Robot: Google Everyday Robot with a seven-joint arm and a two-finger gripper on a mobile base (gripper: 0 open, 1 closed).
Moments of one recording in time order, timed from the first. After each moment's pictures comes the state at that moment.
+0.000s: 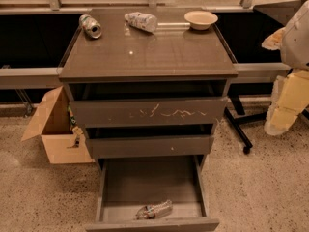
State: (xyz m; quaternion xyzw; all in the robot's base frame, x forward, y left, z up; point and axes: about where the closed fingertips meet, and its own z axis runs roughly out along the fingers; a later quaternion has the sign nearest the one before) arm 0.438 -0.216 0.977 -0.60 0.78 -0.04 0.16
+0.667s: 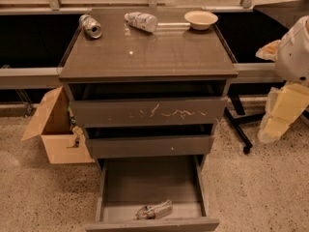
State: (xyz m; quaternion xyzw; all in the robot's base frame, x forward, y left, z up) arm 0.441 -0.212 0.954 -0.61 0.77 -0.02 0.18
